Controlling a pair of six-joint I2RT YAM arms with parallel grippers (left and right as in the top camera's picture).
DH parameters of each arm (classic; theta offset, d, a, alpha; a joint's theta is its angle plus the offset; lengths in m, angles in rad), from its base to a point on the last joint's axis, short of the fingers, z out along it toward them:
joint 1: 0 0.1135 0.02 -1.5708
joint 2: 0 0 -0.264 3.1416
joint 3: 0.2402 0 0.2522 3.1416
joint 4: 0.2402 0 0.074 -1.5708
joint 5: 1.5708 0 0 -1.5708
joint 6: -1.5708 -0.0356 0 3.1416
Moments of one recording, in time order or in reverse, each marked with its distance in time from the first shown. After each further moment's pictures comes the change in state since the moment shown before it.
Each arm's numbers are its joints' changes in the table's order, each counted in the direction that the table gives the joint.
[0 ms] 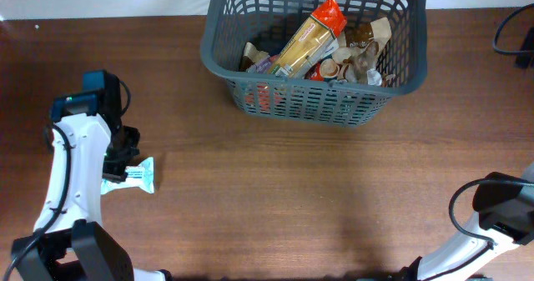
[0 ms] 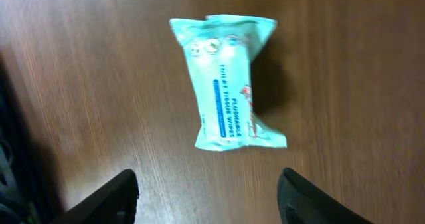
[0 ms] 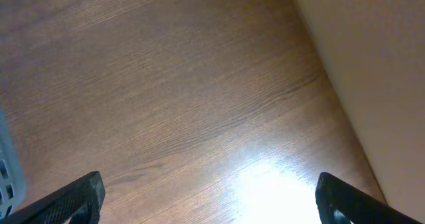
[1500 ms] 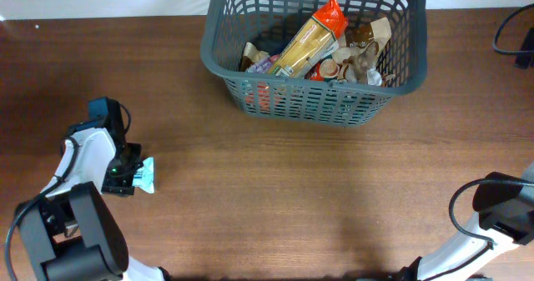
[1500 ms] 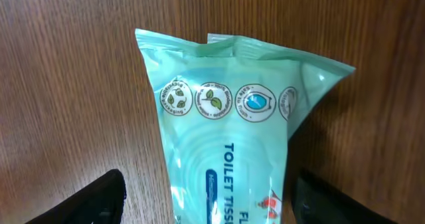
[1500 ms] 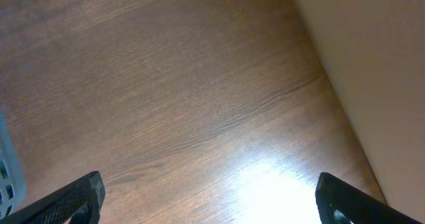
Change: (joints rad) left arm 0.091 0.119 -0.264 -0.396 0.015 0.015; right arm 0.000 0.000 0.000 0.000 0.000 0.001
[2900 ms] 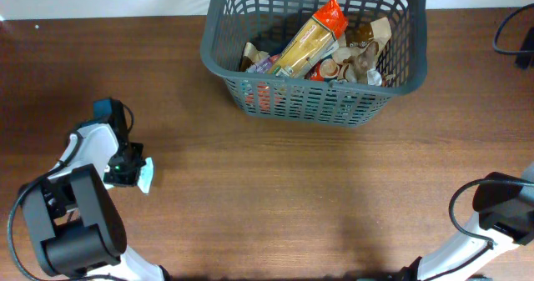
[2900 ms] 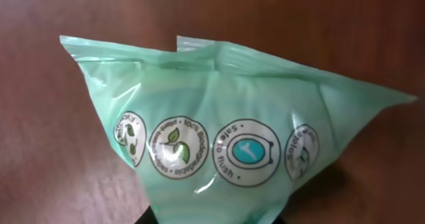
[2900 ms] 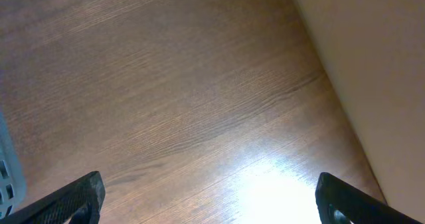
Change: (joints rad) left arm 0.000 0.090 0.027 -0.061 0.032 -0.076; right arm 0.000 0.000 0.000 0.000 0.000 -0.001
